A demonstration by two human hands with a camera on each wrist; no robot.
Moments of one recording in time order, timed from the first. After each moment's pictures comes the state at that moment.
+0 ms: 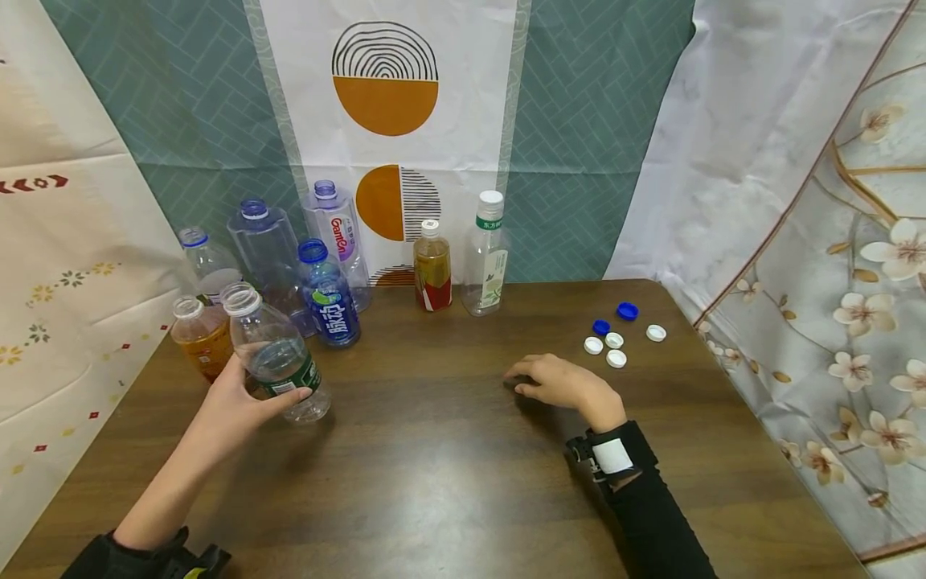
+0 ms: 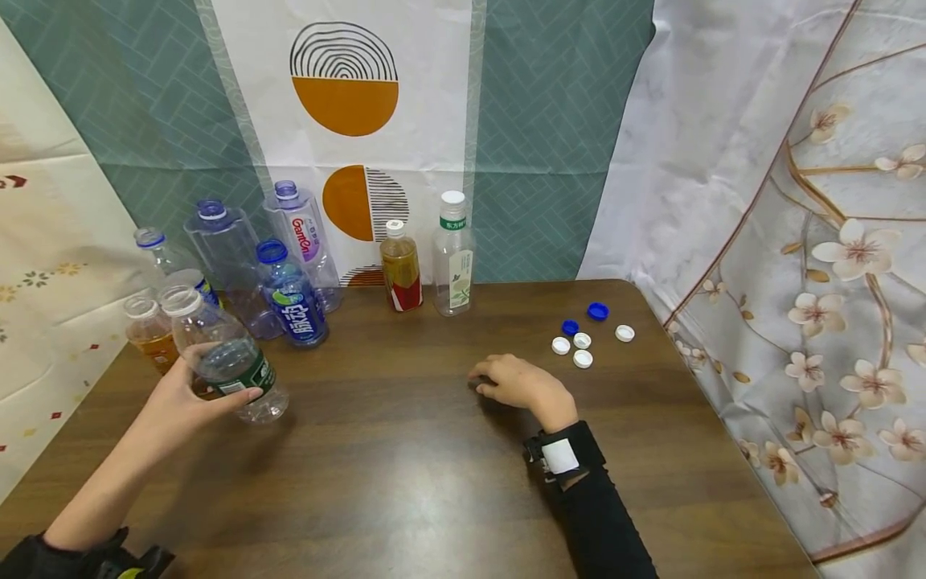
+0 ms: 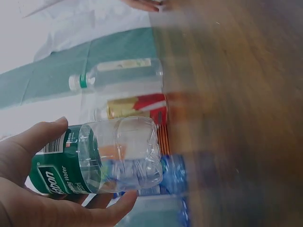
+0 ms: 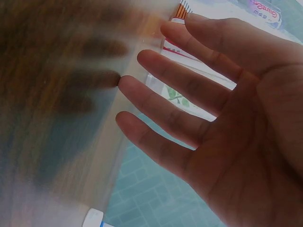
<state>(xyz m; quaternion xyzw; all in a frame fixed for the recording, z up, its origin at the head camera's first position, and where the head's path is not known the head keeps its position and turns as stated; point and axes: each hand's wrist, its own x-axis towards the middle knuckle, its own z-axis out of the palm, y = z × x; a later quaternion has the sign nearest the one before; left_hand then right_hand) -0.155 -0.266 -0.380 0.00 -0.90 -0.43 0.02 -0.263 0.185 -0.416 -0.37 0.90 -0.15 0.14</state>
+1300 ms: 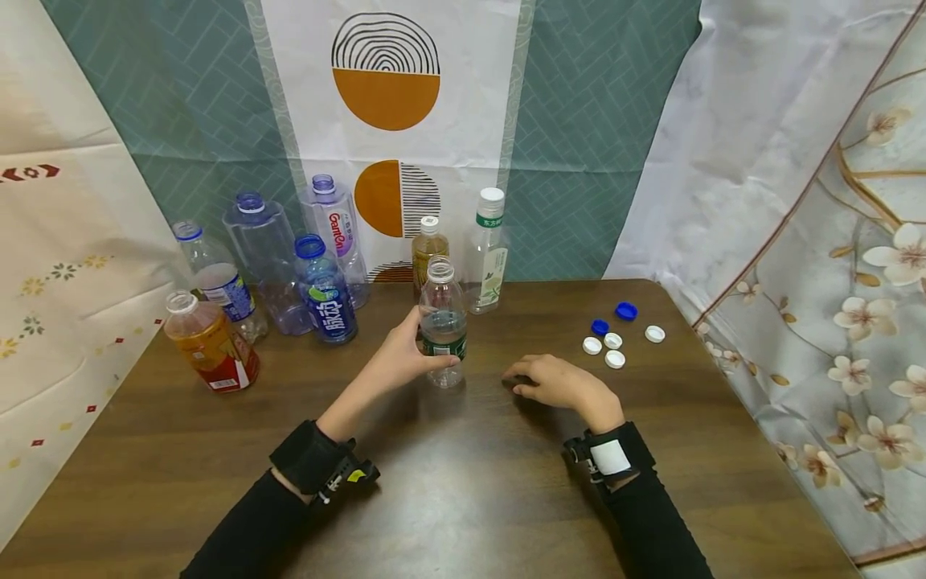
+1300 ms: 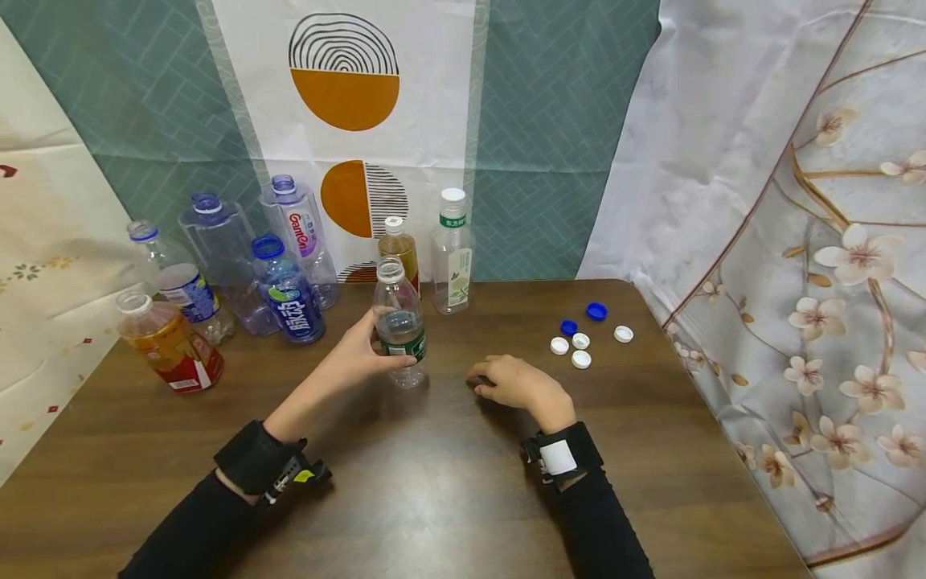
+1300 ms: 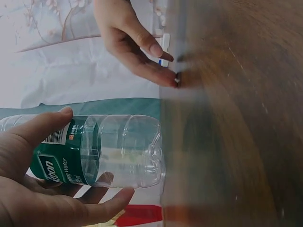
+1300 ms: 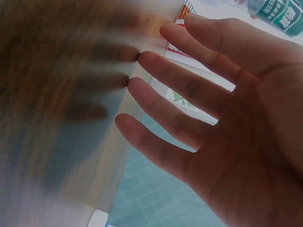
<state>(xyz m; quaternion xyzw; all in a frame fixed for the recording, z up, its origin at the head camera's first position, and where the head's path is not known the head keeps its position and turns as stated) -0.261 -0.108 -0.411 -0.16 -0.83 -0.53 -0.04 -0.264 0.185 -0.420 -0.36 0.91 -0.15 0.14</state>
